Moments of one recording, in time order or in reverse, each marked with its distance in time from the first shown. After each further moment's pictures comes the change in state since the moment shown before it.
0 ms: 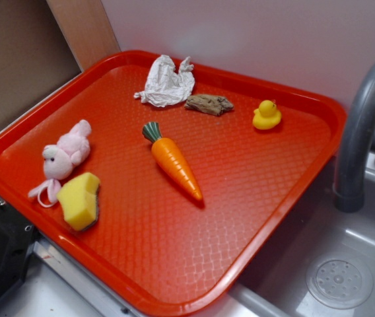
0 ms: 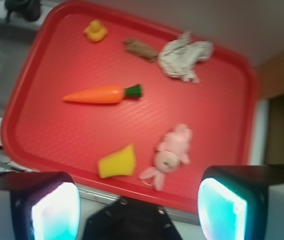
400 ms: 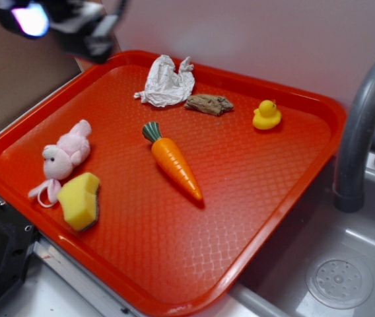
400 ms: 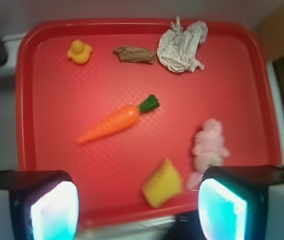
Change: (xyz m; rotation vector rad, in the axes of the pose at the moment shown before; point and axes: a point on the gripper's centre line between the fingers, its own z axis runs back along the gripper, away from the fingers) arm 0.051 -0.044 -0.029 0.056 0.080 0.464
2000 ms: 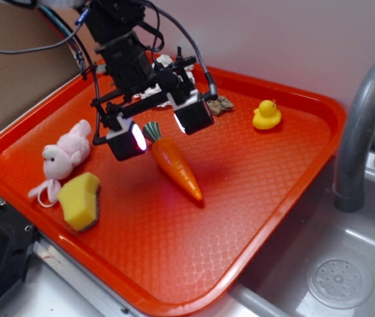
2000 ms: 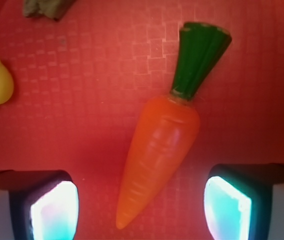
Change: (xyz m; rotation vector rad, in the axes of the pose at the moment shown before) arm 0.036 -0.007 -0.137 -0.385 0.313 0.656
